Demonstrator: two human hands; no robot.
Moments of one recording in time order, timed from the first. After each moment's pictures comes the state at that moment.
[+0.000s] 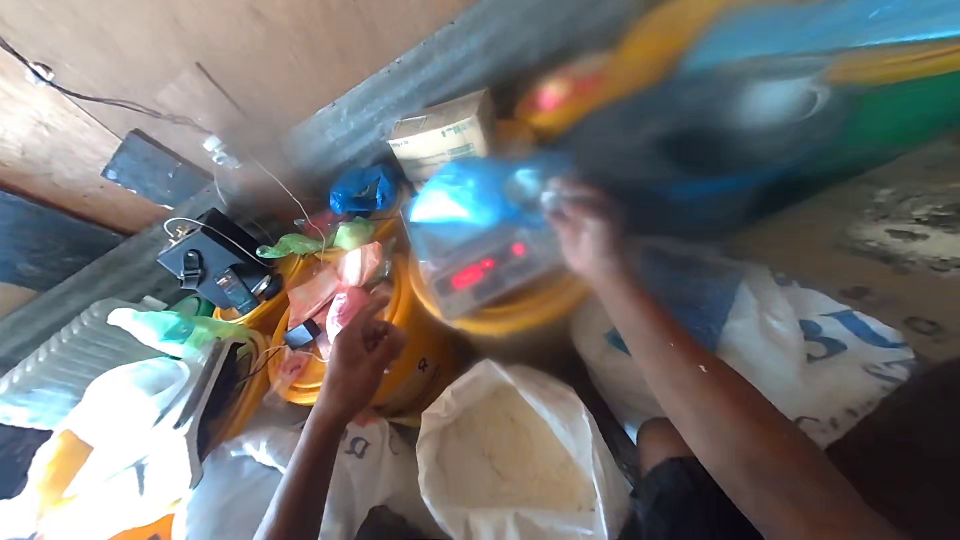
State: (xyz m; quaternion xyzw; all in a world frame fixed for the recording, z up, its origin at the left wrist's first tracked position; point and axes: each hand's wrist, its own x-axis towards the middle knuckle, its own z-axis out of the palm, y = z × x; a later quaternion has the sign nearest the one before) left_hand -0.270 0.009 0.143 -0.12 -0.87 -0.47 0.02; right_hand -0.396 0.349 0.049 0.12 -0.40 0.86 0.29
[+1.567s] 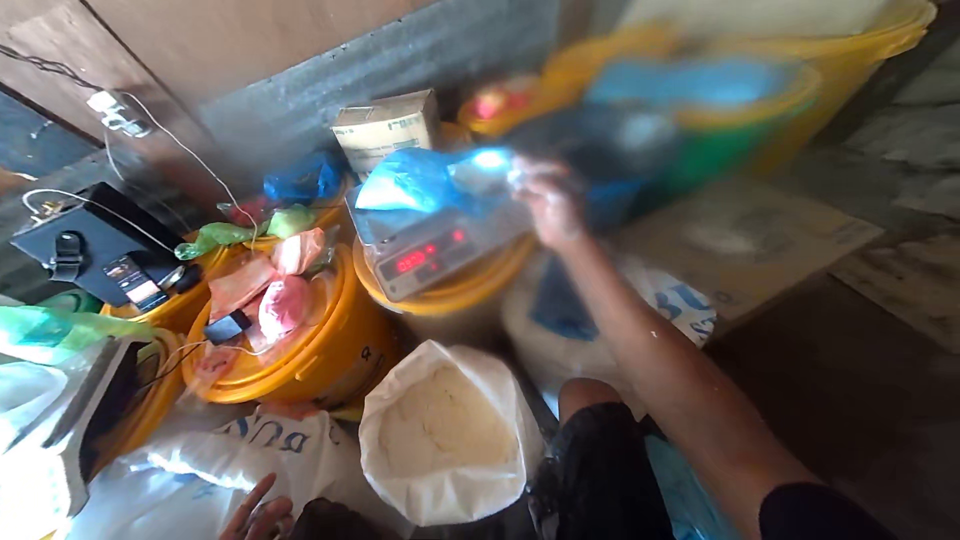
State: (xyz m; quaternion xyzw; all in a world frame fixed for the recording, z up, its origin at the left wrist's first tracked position) left_hand -0.096 -0.109 0.008 0.21 -0.70 -0.68 0.00; right_hand -0.358 0.396 0.086 0.12 -0.50 0.79 0.34
